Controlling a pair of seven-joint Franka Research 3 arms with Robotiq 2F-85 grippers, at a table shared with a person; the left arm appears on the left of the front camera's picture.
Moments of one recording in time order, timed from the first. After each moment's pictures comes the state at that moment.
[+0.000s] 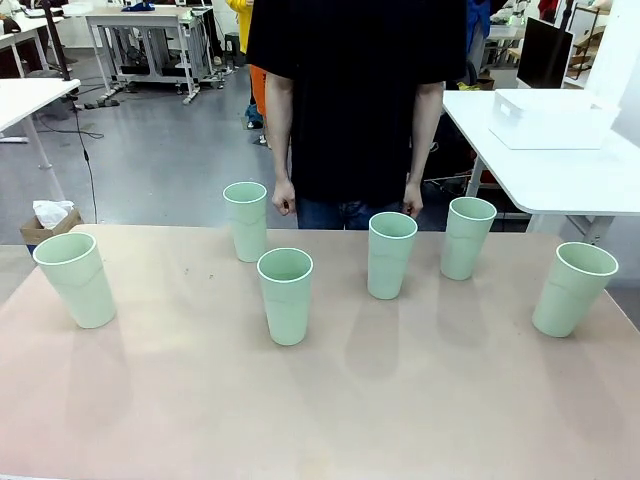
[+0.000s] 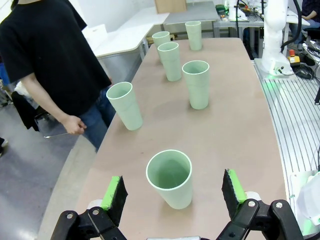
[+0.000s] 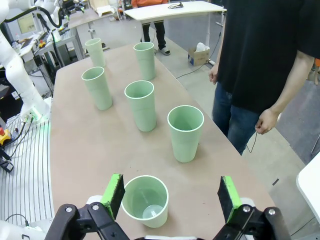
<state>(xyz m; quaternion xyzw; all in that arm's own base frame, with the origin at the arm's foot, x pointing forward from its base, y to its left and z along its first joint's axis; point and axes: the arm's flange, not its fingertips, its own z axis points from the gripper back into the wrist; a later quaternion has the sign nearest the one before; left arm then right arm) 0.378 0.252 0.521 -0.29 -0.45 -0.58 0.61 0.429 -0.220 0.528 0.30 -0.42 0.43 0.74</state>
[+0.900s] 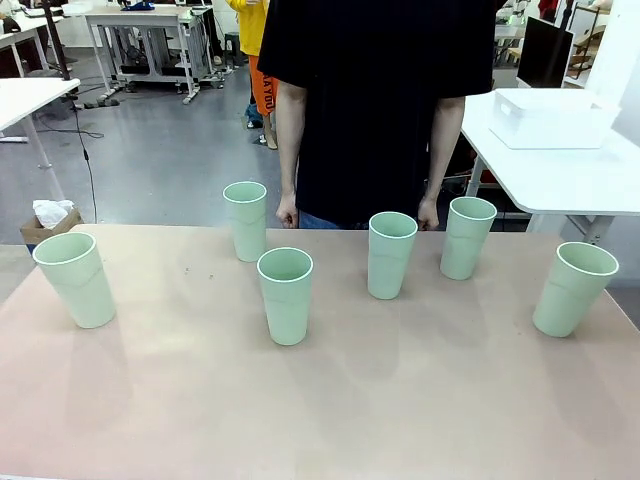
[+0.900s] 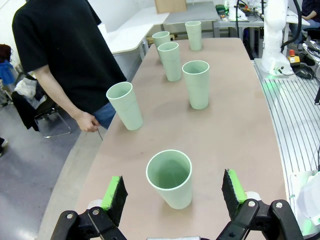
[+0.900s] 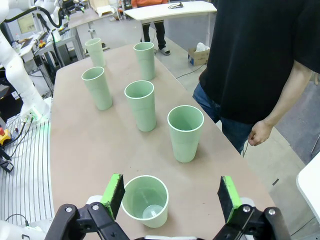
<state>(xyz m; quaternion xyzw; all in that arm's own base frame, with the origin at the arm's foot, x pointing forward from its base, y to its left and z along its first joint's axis) 0.378 0.252 0.521 -0.29 -0.45 -0.58 0.61 0.429 -0.220 0.528 0.30 -0.42 0.43 0.74</state>
